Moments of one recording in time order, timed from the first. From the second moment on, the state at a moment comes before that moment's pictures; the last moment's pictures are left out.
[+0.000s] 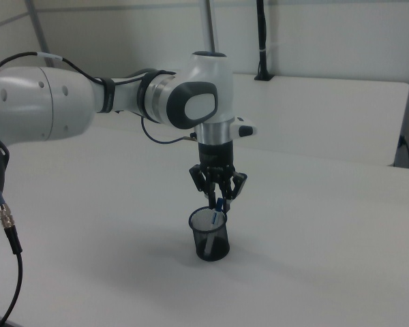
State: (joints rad) arm -0.15 0.41 -0.16 -1.52 -0.02 1.81 -0.31
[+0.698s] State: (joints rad) arm -0.15 0.42 -0.16 -1.52 -0.02 1.81 -0.31
